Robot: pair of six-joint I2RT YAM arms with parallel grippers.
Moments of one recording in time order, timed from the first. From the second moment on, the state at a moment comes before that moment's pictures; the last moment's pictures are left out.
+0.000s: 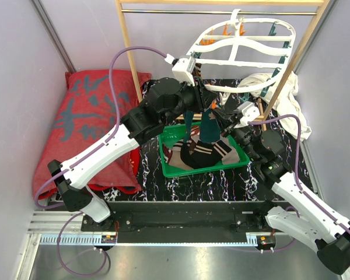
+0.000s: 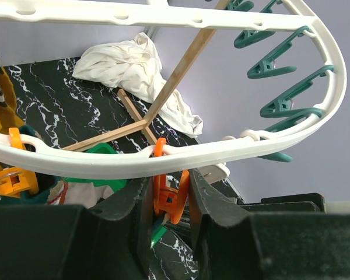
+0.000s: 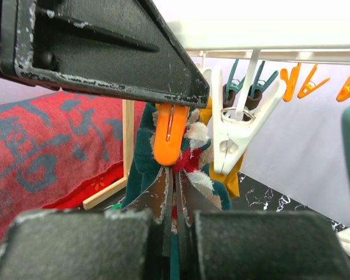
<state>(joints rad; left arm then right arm) -0.94 1.55 1.76 -0.30 -0.14 -0.52 0.60 0.86 0.74 0.43 -0.06 -0.11</state>
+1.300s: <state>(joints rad) -0.90 1.31 1.55 -0.30 -0.22 -0.41 0.61 0.72 0.76 0.28 0.00 -0.07</state>
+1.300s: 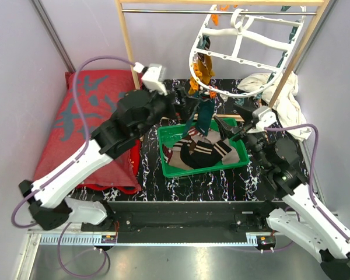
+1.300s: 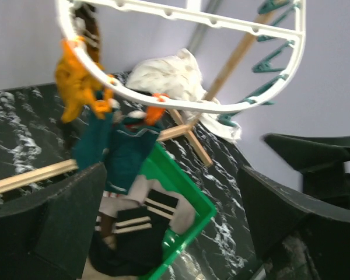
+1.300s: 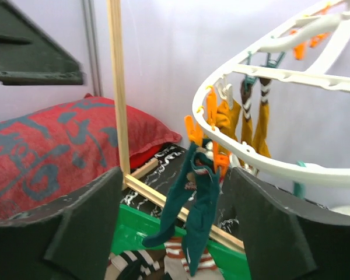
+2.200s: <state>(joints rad) -0.71 0.22 0.56 -0.25 -0.69 -0.18 0.61 0.04 0.61 -0.28 0.66 -0.14</state>
